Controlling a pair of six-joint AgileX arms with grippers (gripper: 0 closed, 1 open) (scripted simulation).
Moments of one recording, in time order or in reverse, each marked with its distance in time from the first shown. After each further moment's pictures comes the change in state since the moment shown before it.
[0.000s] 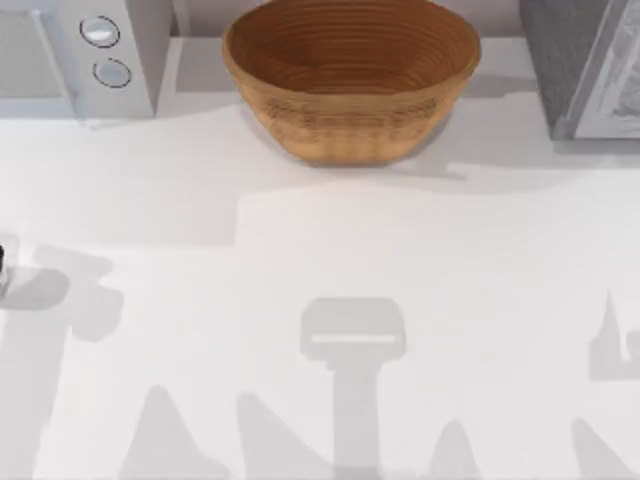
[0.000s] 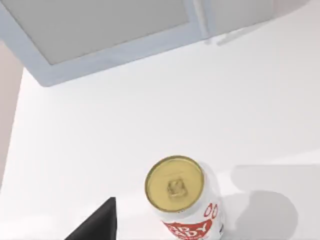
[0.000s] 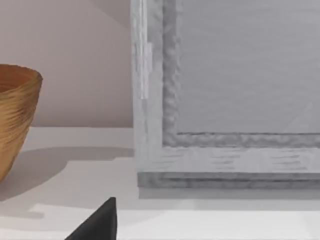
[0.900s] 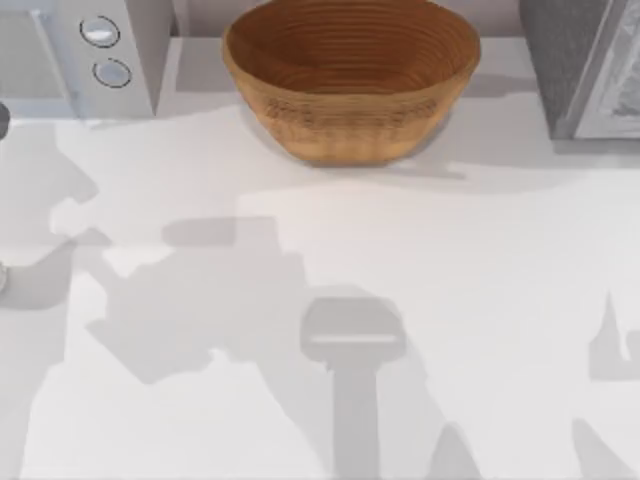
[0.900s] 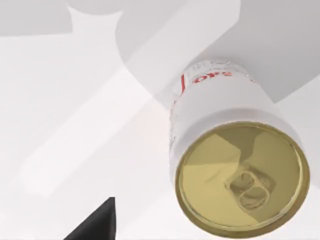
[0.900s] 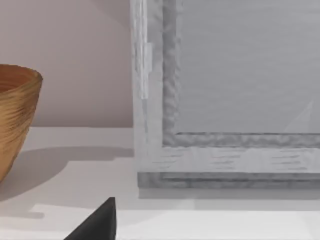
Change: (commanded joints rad) left arm 0.103 1.235 0.975 -0.752 -0.002 0.599; right arm 0.000 0.000 0.000 0.000 0.000 0.000
